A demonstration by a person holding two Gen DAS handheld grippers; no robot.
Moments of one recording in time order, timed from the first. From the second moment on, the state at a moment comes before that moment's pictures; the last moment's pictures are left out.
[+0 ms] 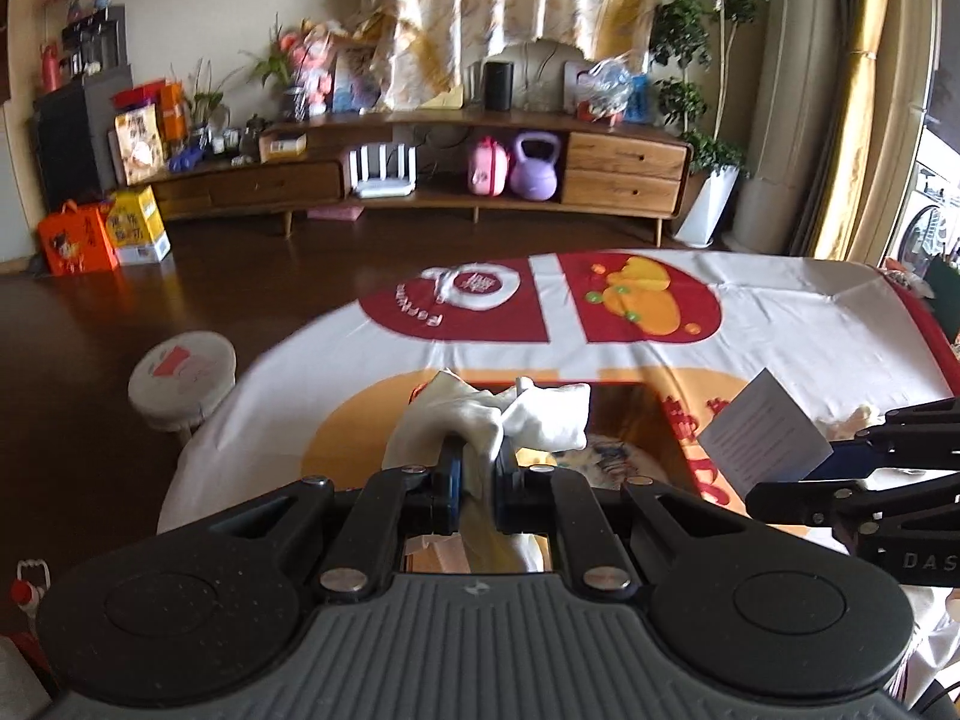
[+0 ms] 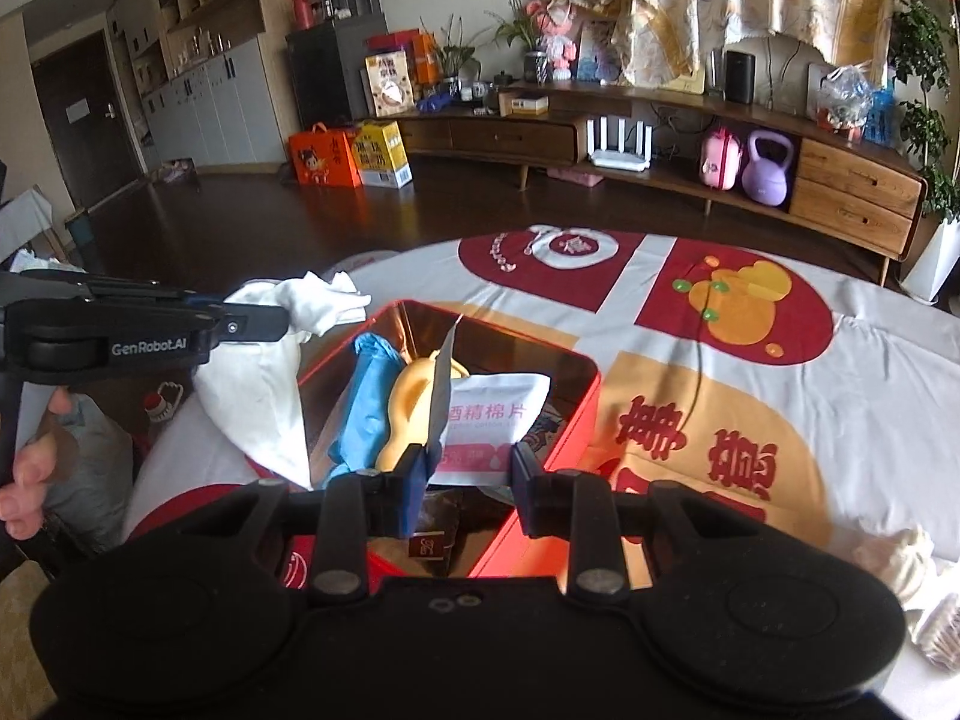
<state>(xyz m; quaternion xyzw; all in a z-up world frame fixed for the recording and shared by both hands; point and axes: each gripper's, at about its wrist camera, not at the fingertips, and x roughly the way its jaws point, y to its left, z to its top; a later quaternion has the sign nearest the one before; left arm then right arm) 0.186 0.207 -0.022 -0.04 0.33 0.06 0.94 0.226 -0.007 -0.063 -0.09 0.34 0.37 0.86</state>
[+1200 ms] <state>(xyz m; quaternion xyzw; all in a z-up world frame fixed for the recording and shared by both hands) 0.217 0.202 -0.099 -0.05 0.43 0.05 0.90 0.247 0.036 -0.117 -0.14 0.39 0.36 0.84</state>
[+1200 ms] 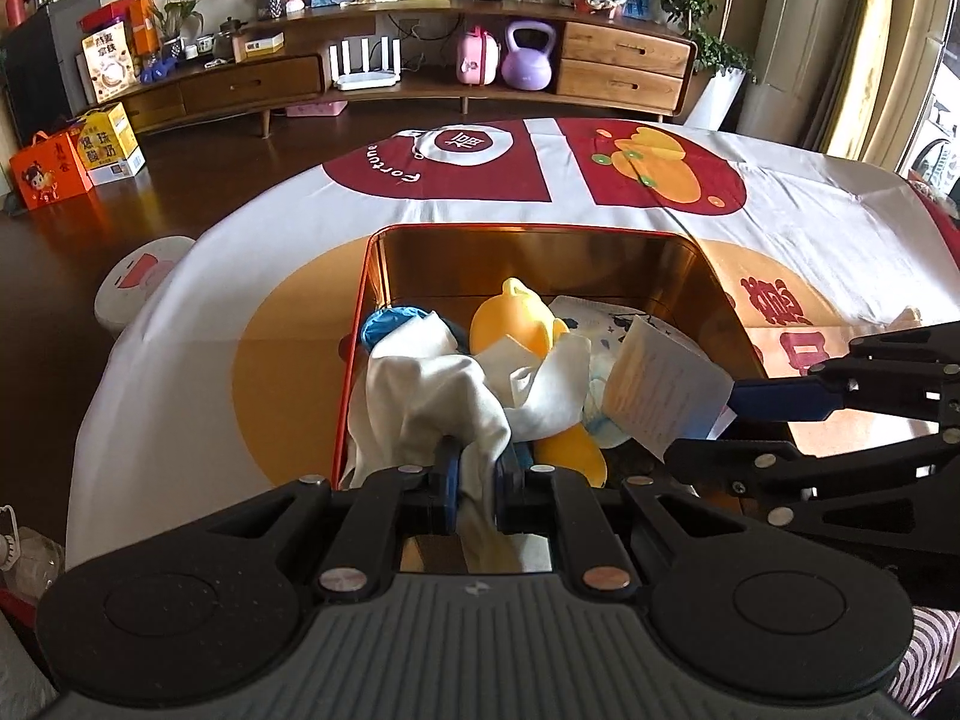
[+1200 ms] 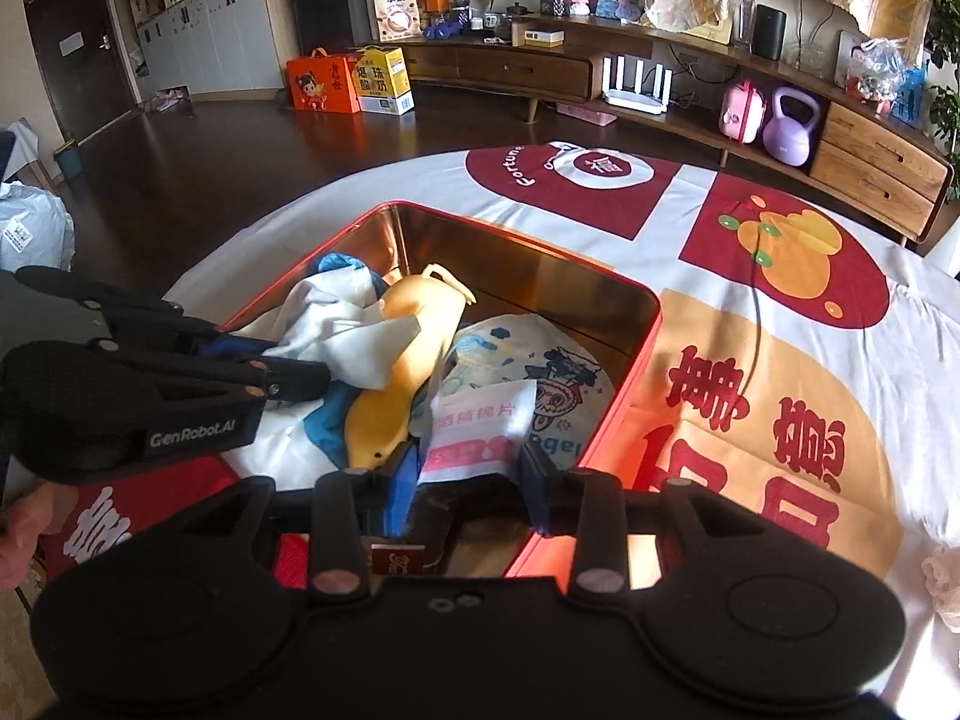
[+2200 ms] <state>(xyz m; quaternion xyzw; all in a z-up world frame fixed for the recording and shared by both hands) 0.169 0.179 -0.045 -0.06 0.36 0.04 0.93 0.208 -0.025 -0.059 -0.08 0.34 0.39 0.85</state>
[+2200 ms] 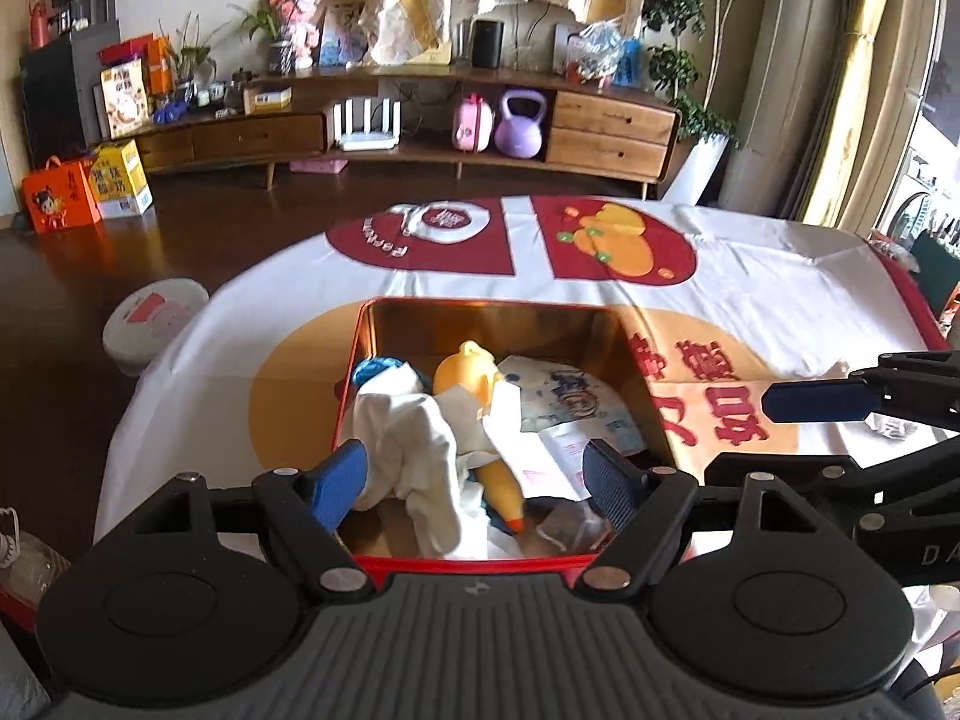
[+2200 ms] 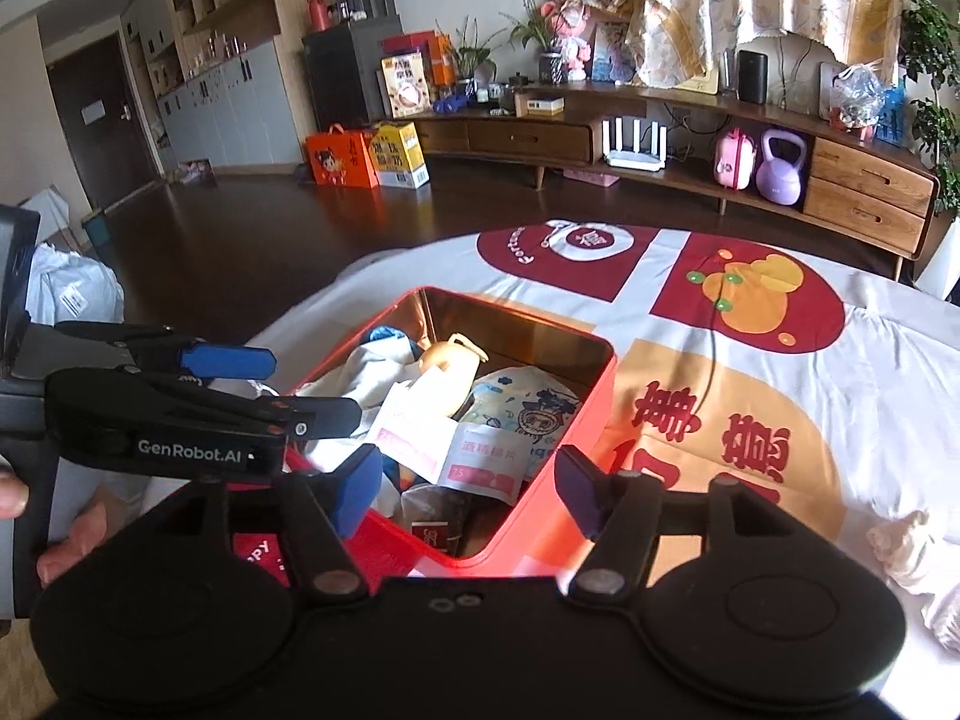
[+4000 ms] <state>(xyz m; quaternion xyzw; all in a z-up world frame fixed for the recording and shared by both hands) 0.303 -0.107 -0.086 0.02 0.37 -0.15 0.92 0.281 -0.294 -0.117 -0.08 0.34 0.23 0.91</state>
